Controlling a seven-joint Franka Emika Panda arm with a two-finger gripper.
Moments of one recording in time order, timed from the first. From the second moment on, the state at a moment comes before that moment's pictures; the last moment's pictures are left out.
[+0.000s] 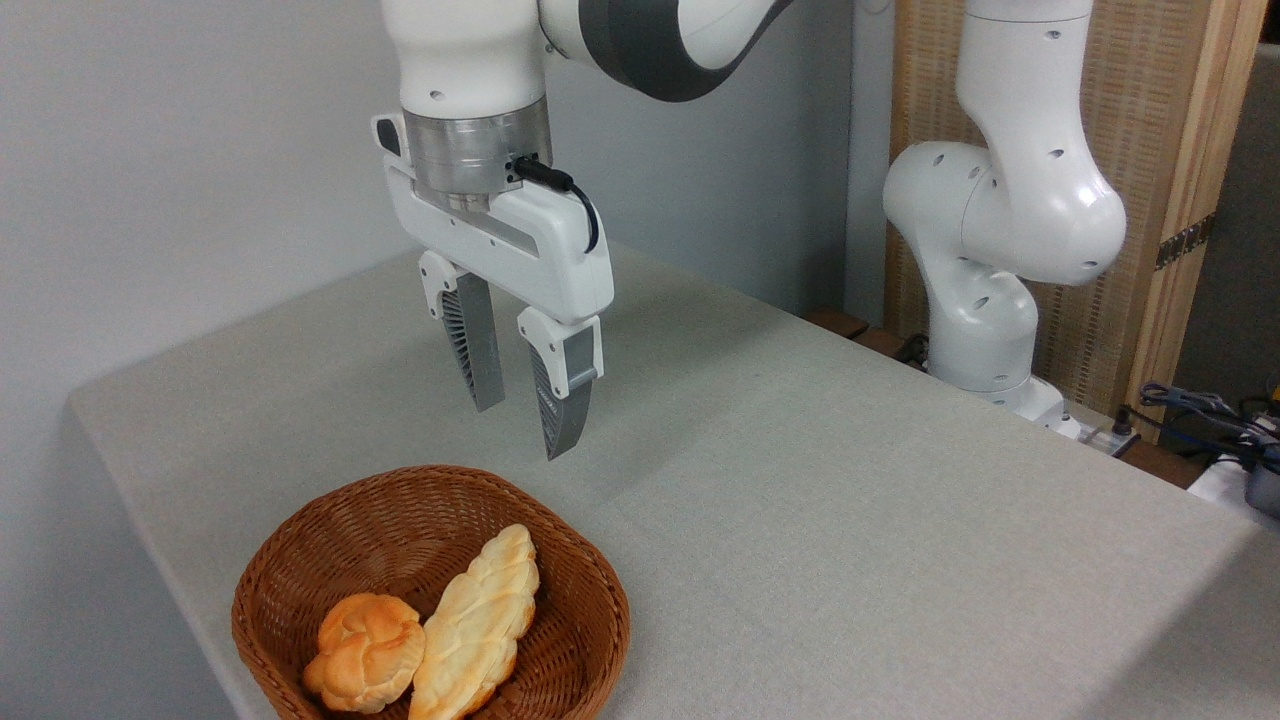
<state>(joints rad) -0.03 -0.07 -0.01 -1.86 -0.07 1.85 0.68</state>
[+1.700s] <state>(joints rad) -0.03 -0.07 -0.01 -1.83 -0.07 1.85 0.68</state>
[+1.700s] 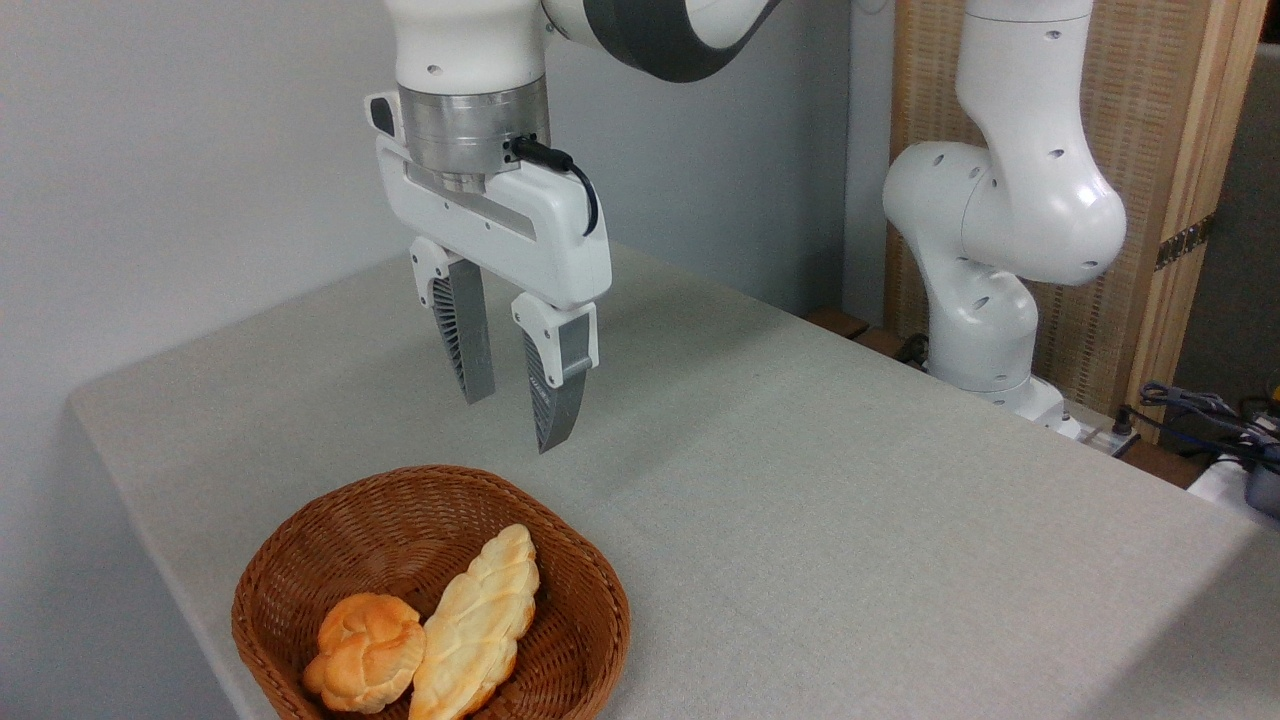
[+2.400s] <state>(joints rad) -0.03 -0.08 -0.01 -1.83 -0.07 1.89 0.68</state>
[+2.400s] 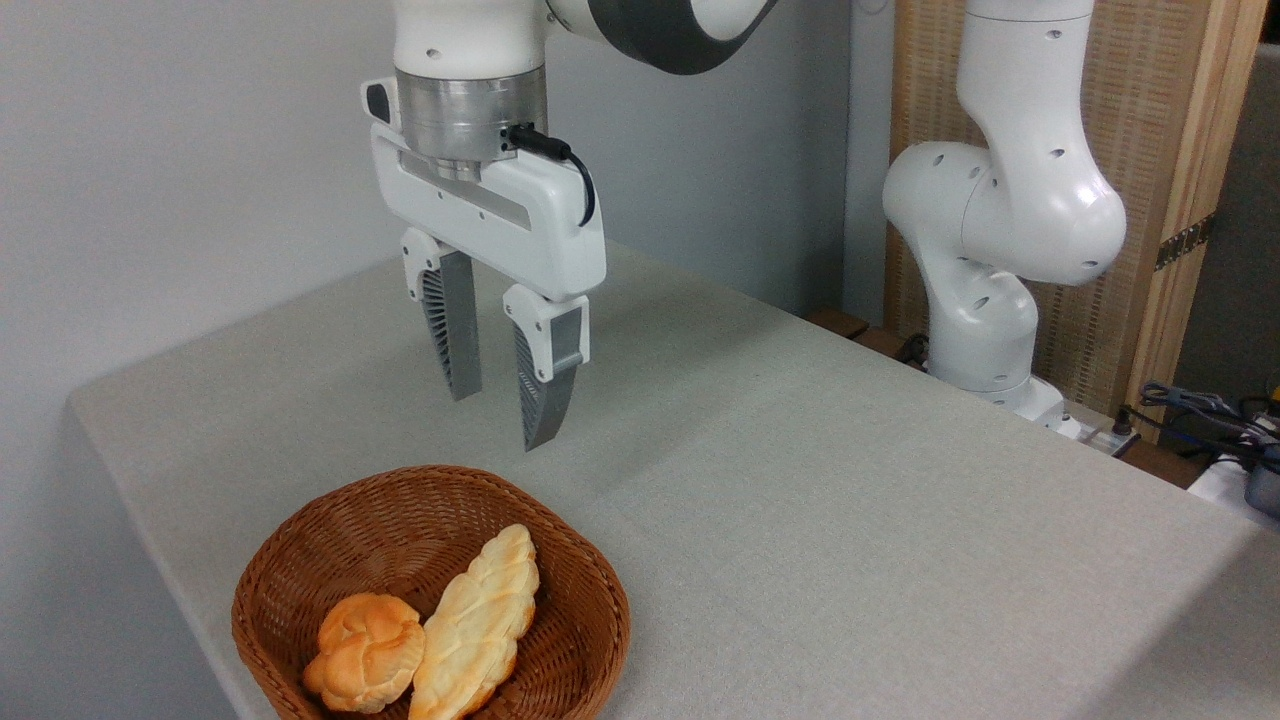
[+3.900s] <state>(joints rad) -0.02 0.26 -0.02 -1.85 -0.06 2.44 0.75</state>
